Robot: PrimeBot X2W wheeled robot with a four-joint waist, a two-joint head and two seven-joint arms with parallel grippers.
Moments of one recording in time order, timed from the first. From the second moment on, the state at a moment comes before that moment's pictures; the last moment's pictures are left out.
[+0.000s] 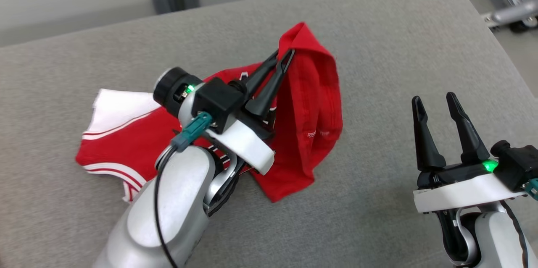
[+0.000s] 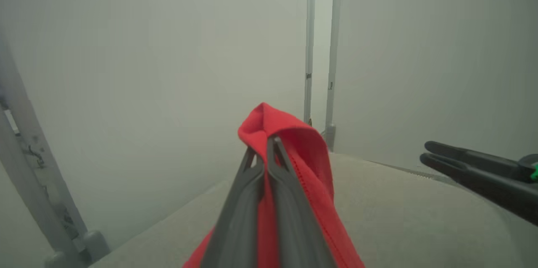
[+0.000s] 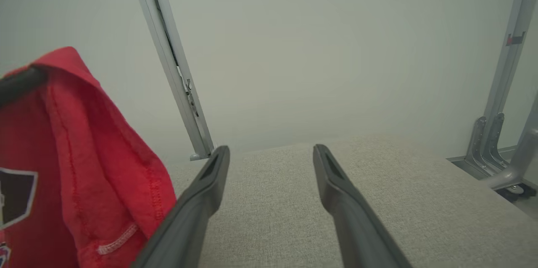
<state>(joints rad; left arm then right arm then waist) -0.60 0.08 -0.54 0.17 -0.27 -0.09 -0.11 -0.21 -0.05 0.07 0.06 0.29 0.13 -0.20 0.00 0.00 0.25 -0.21</state>
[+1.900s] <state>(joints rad) 0.03 0.33 -0.11 -0.12 -0.38 0.22 -0.14 -0.10 -0.05 0.08 0.11 0.21 0.13 -0.14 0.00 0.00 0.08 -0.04</state>
